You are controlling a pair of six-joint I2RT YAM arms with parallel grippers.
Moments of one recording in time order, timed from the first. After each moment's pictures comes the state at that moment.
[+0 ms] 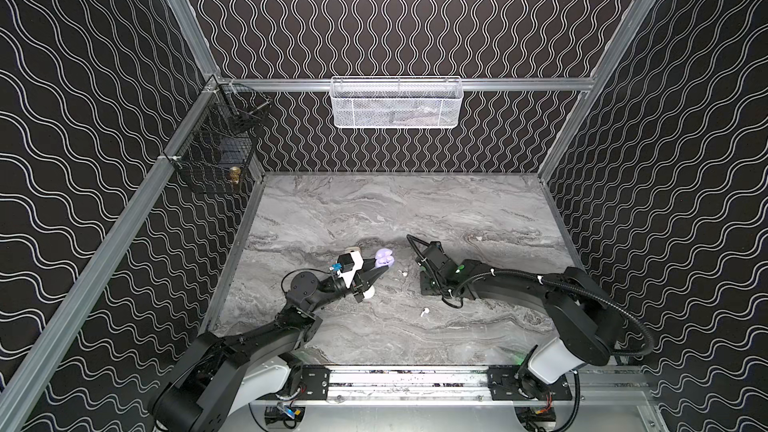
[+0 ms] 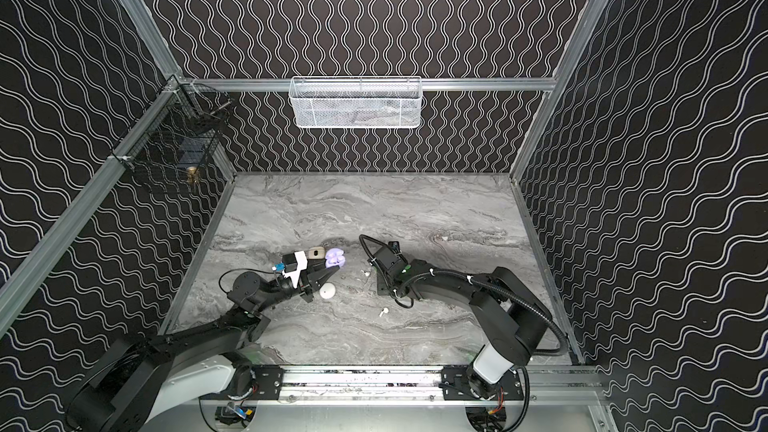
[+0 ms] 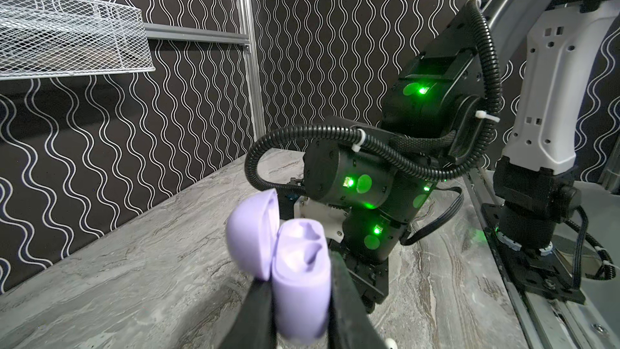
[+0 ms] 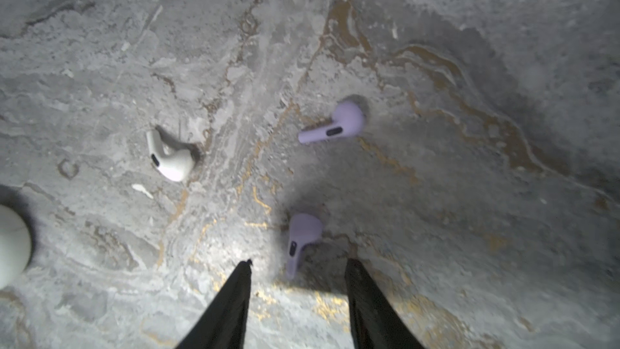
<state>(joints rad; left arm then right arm) -0.51 1.12 0.19 1.12 0.61 -0.04 0.84 1.65 0.90 -0.40 0.21 0.71</state>
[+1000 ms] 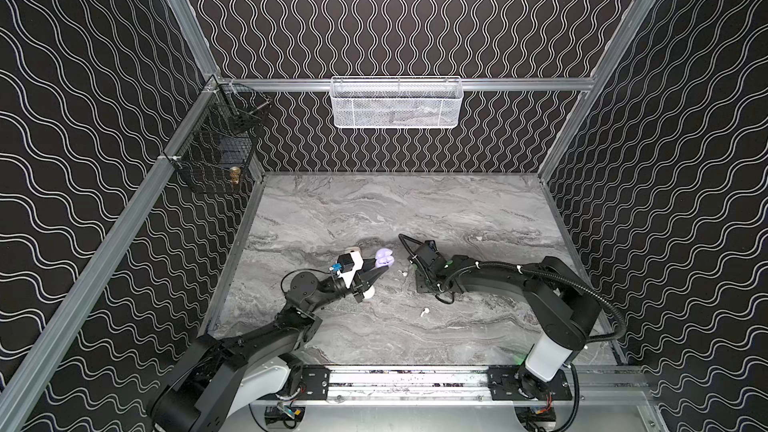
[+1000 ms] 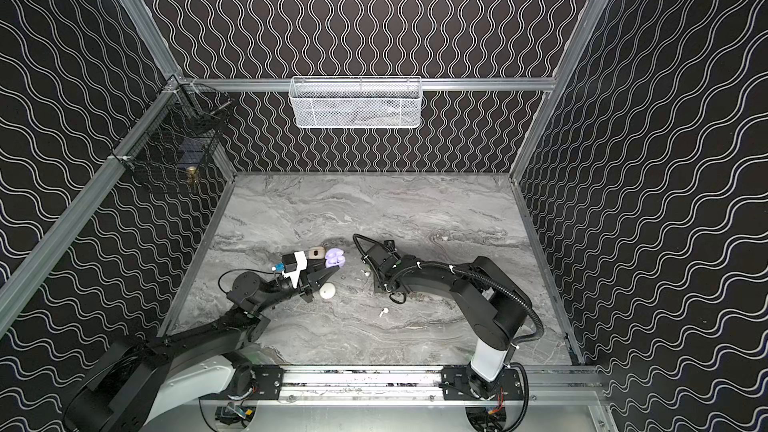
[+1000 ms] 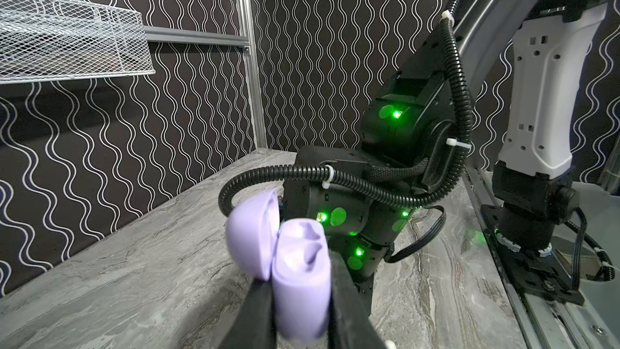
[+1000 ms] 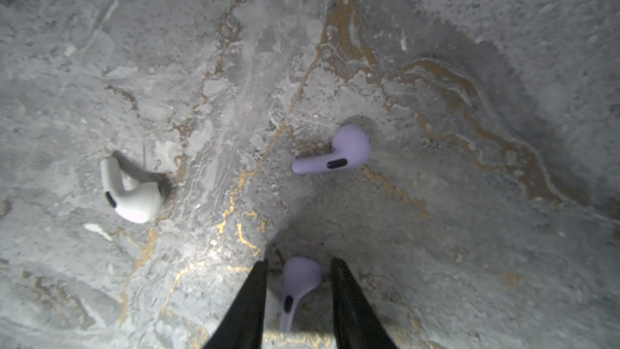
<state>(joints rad) -0.52 1.11 0.19 1.11 0.60 -0.04 0.84 1.75 0.95 -0.42 0.25 0.70</state>
